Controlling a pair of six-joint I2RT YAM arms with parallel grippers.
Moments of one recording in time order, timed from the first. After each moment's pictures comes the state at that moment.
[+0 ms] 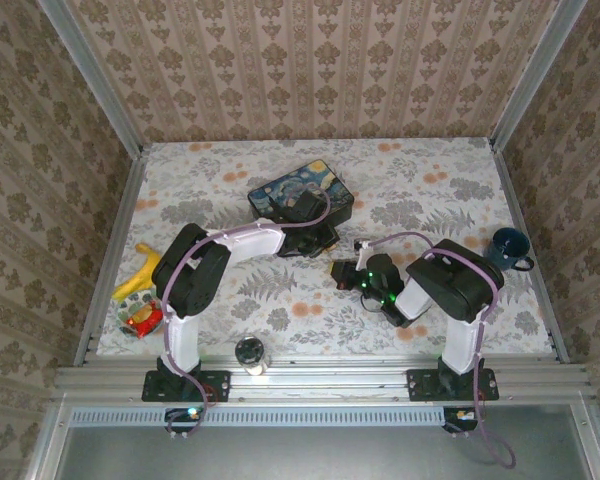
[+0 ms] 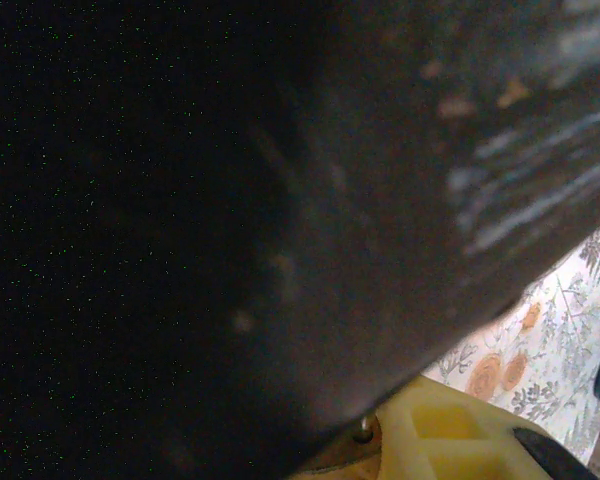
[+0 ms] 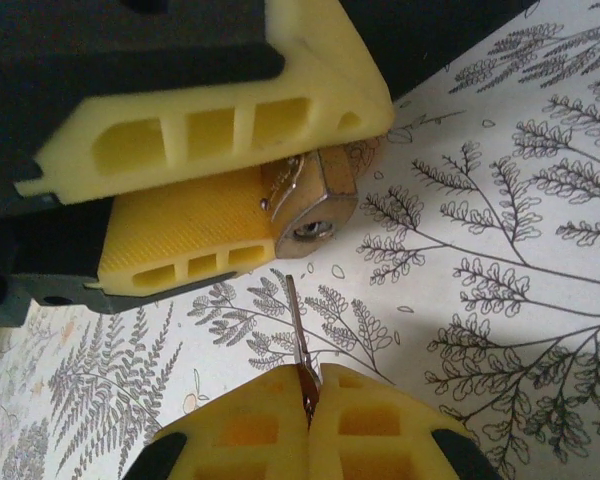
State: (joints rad) left arm -0.78 1.98 1.29 -0.23 0.20 -1.17; right arm 0.58 1.88 0.37 1.14 -0.14 0.69
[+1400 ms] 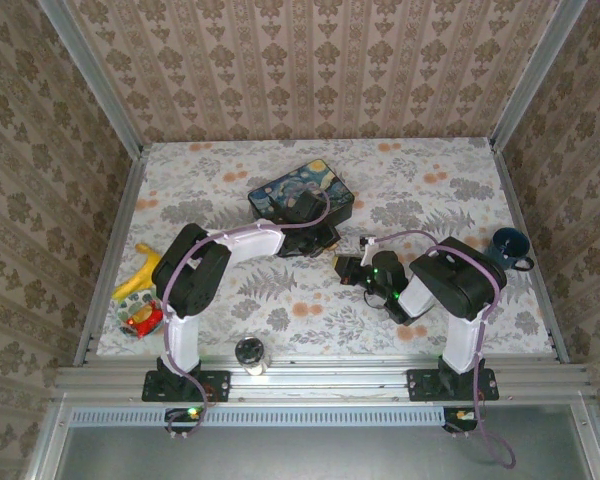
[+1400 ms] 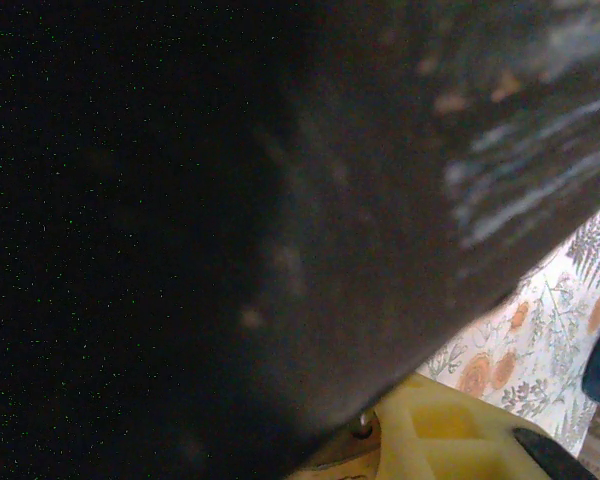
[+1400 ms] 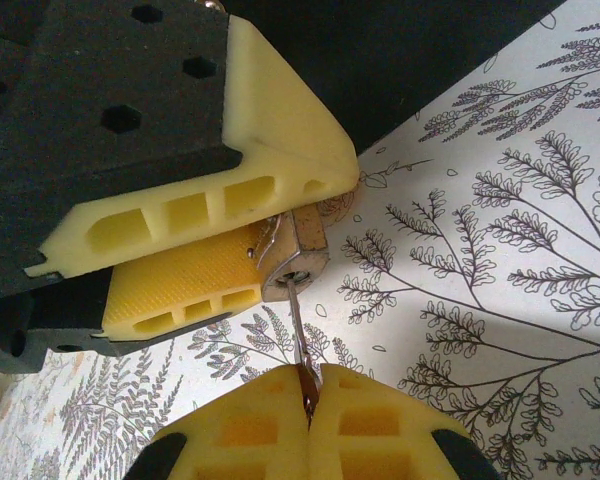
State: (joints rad) left arm -0.78 1.98 1.28 -0.20 0.21 -1.17; right arm 0.53 1.88 0.37 1.17 -0.17 0.72
